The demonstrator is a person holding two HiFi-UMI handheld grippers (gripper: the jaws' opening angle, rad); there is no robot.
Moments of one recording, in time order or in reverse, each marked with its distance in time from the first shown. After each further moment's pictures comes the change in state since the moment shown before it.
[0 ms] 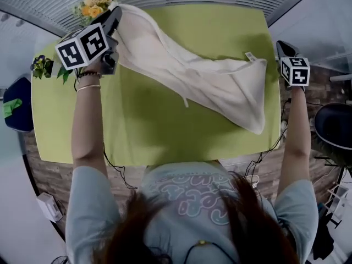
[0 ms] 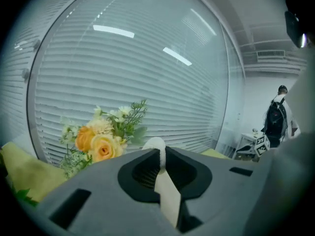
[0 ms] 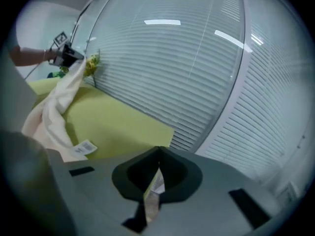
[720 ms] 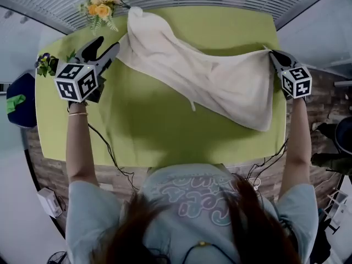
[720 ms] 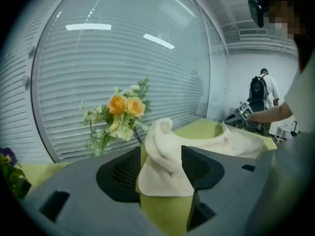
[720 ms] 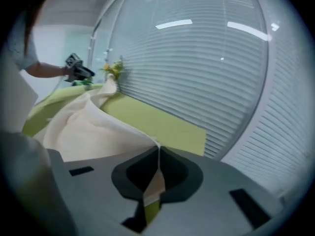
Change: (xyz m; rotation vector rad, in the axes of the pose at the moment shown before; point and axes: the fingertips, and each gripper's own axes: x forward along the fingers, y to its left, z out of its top) left arm -0.064 0.035 -0.081 0.227 0.172 -0.066; right arm 0.006 0.072 0.001 -0.015 -0.038 0.283
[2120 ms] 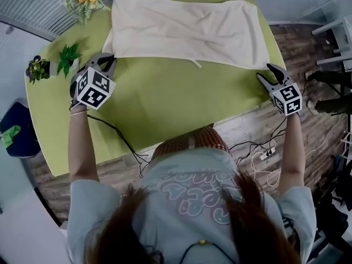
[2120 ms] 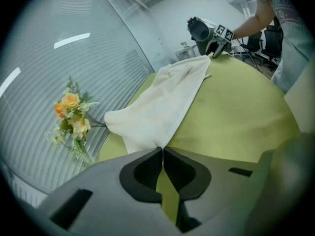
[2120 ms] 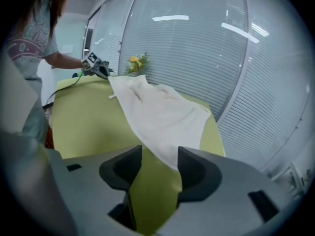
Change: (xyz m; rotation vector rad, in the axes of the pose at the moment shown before) left arm -0.036 -0.042 -0.130 0.828 0.325 -0.192; right arm -0.164 0.209 -0.102 0.078 0.131 -0.159
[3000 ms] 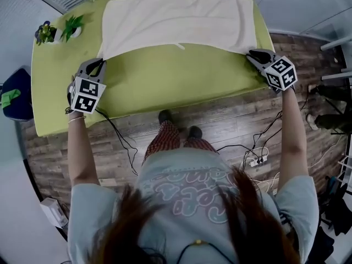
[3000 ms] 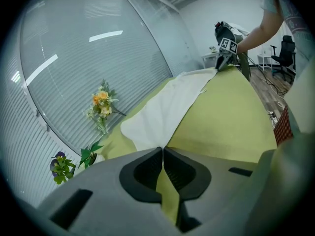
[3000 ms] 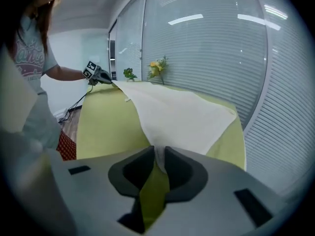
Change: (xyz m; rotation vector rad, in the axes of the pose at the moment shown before) left arm -0.092 -0.098 -0.006 -0.292 0.014 0.218; right arm 0.011 0.006 0.000 -0.092 -0.056 0.338
